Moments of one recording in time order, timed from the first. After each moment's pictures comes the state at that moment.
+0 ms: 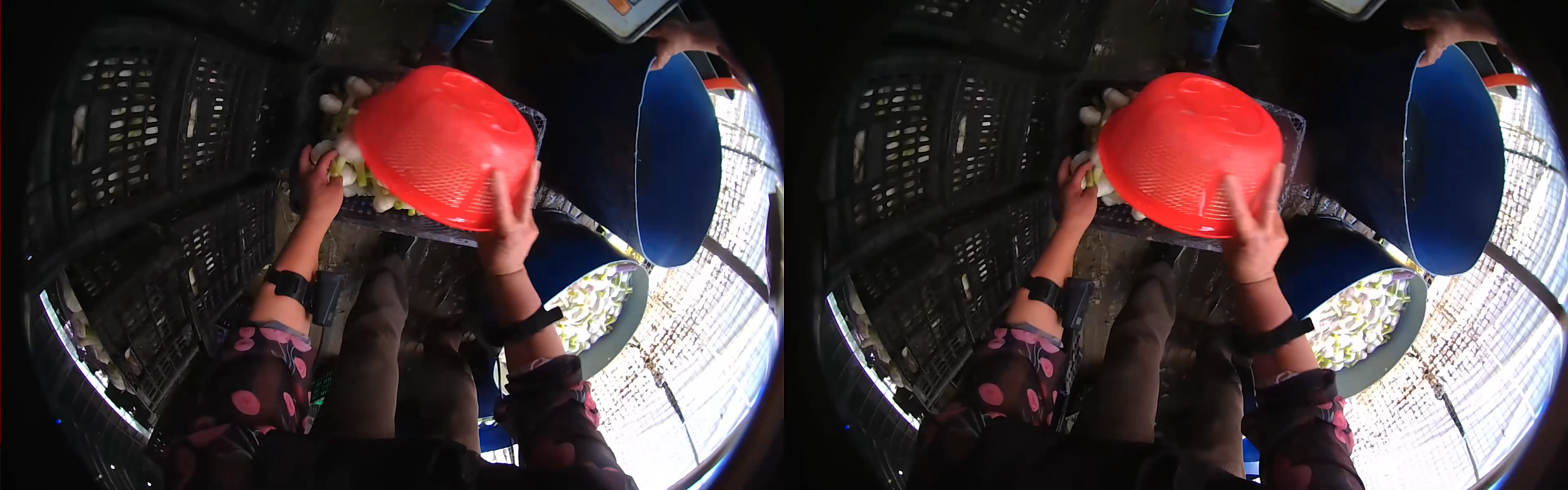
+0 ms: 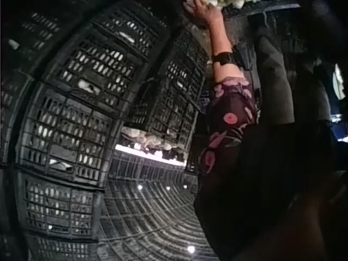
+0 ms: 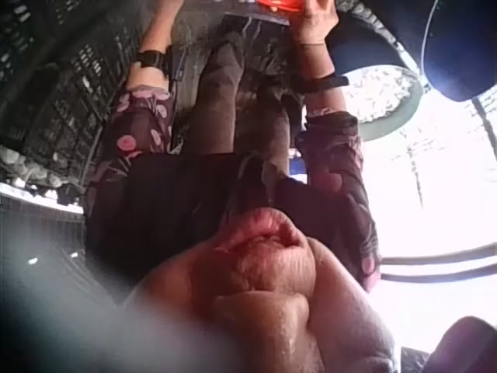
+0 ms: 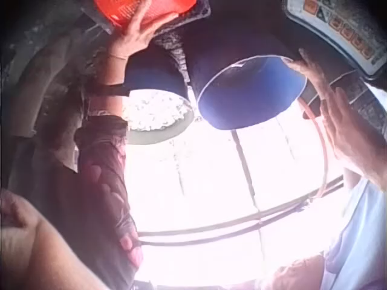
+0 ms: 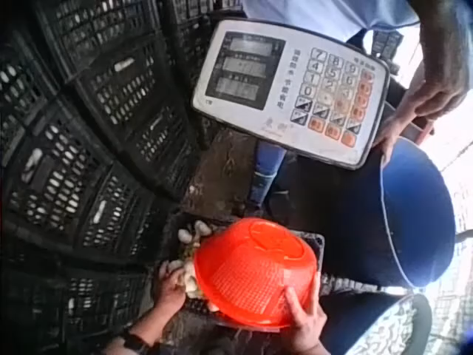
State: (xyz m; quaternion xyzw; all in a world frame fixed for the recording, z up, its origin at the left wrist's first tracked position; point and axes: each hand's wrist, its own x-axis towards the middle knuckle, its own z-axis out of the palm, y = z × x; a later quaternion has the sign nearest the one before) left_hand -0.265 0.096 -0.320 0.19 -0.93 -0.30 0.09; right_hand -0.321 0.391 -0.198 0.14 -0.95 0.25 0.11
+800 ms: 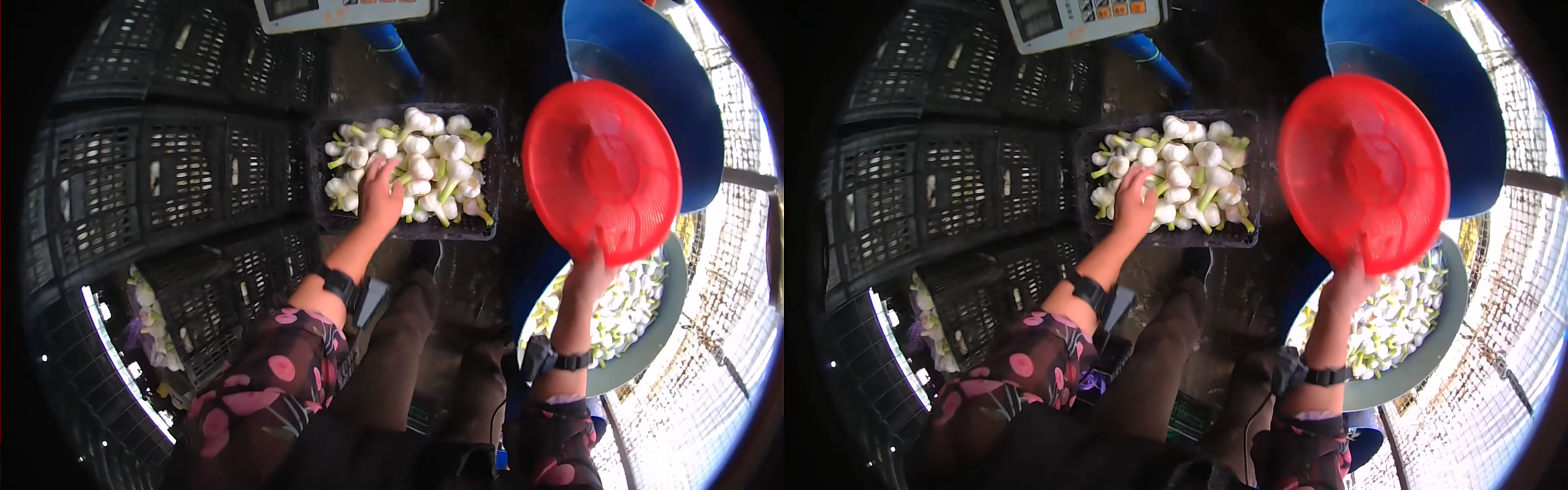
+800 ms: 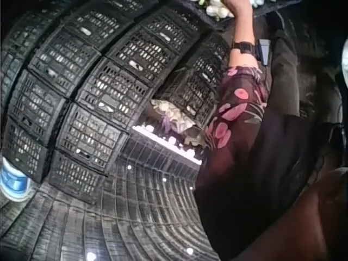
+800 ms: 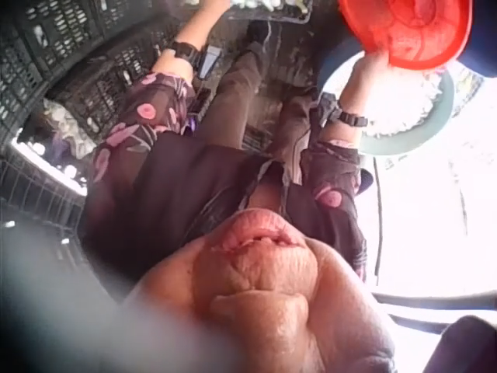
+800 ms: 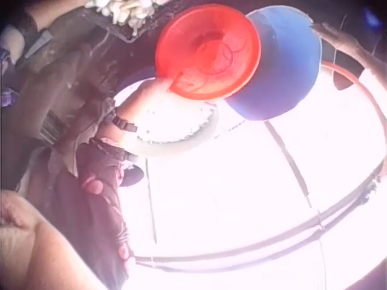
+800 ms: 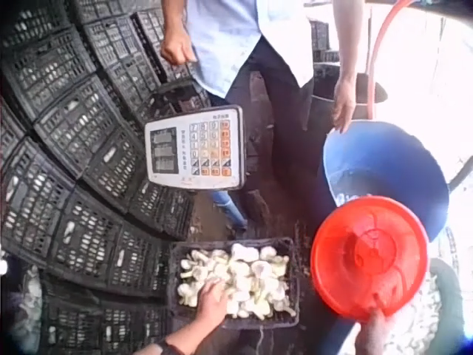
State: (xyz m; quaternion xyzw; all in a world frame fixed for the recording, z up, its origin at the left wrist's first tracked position) left_hand -0.308 0.222 -0.226 0.03 -0.95 -0.31 0.01; right_hand -0.263 0.562 -0.159 -0.40 -0.53 0.72 0.20
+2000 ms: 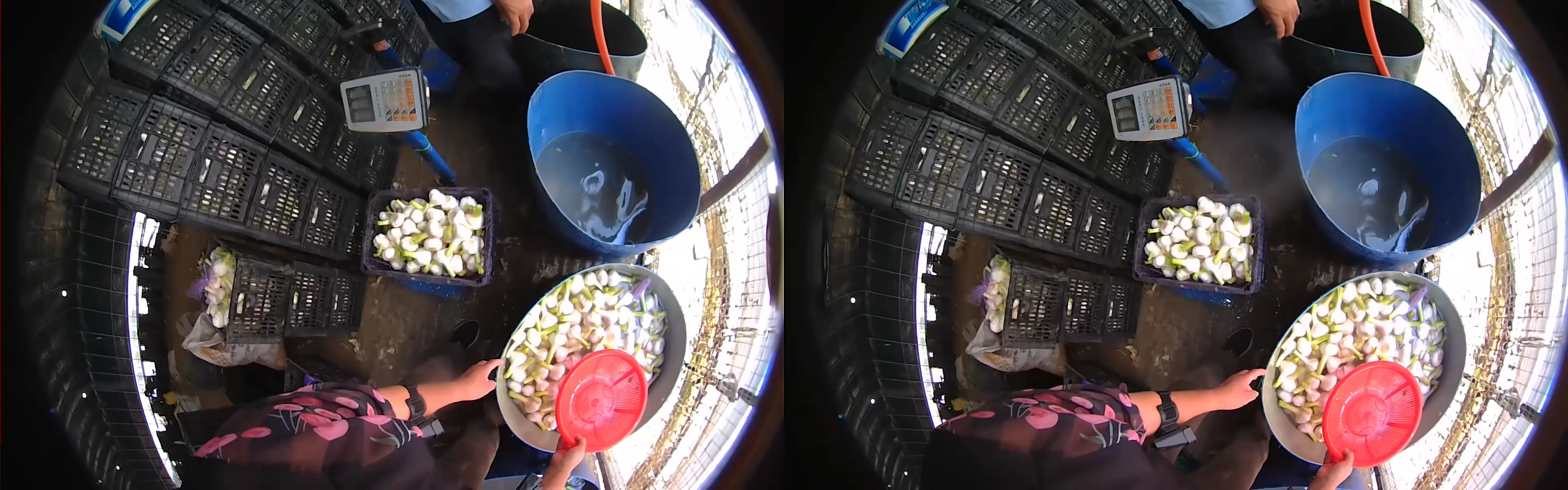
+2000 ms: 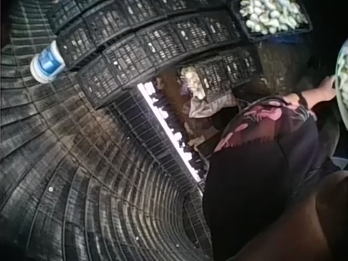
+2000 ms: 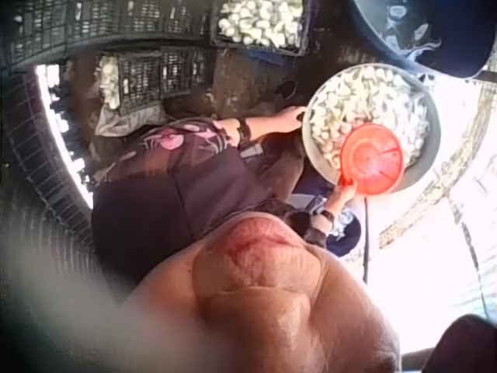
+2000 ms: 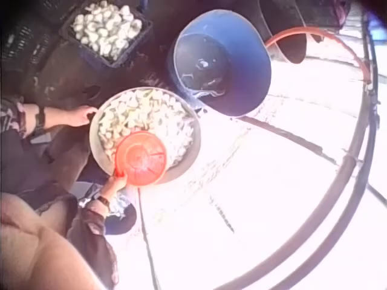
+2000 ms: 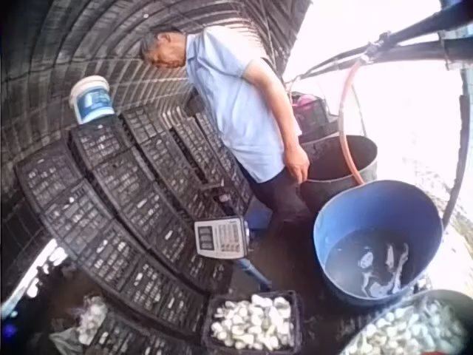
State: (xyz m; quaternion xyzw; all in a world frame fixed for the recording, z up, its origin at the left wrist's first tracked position) left_hand -0.048 0.484 -0.157 -0.03 -0.86 -0.40 -0.33; right_hand 0.124 0.799 -0.220 -0.63 -0.27 0.73 0.09
